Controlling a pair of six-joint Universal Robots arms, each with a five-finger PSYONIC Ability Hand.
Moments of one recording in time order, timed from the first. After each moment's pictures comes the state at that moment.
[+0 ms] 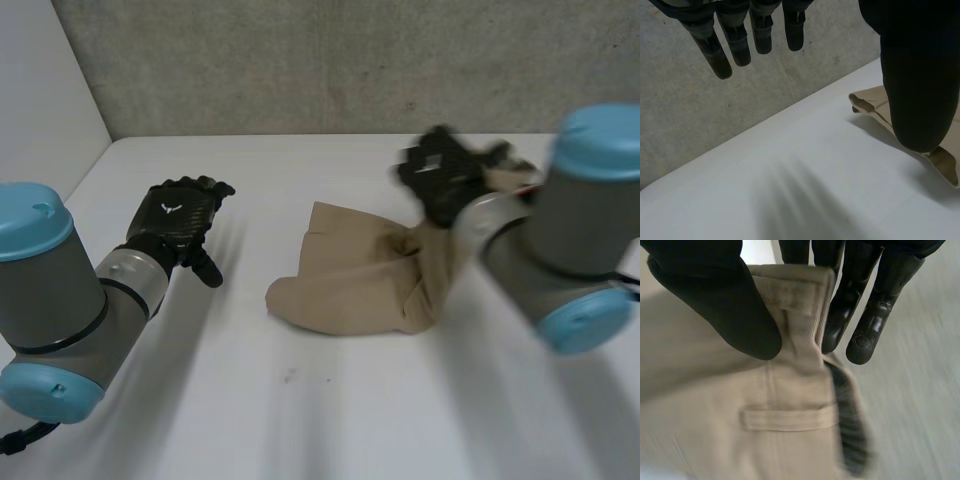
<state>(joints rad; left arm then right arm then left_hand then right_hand) 4.32 -1.87 -1.67 3.39 -1.53 3.32 2.07 -1.09 1.27 -0.09 1.41 2.20 0.22 0.21 0.22 0.21 0.05 0.95 1.18 1.19 1.19 0.97</state>
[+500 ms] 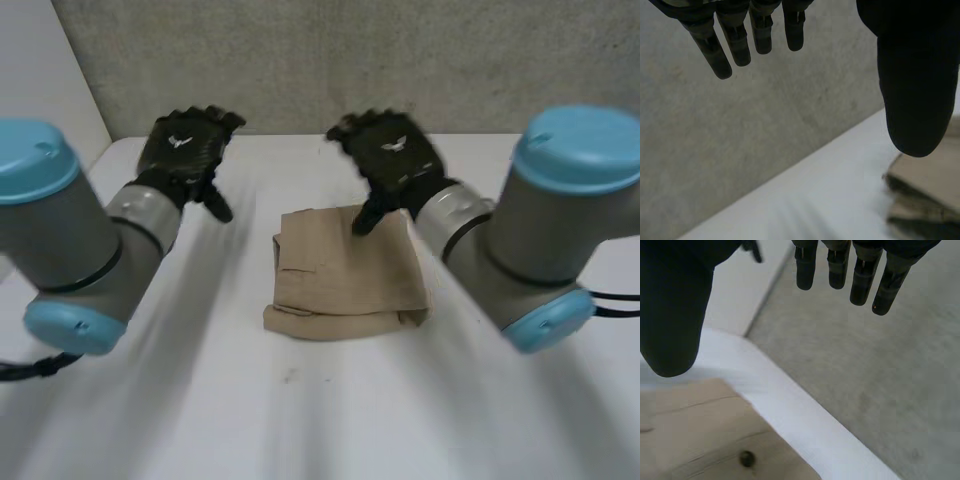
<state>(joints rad) 4.28 -1.95 -1.42 3.39 -1.54 3.31 2.13 -1.08 1.23 -0.15 1.37 2.92 0.22 0.21 0.22 0.21 0.05 0.21 0.22 0.22 0.24 0.07</state>
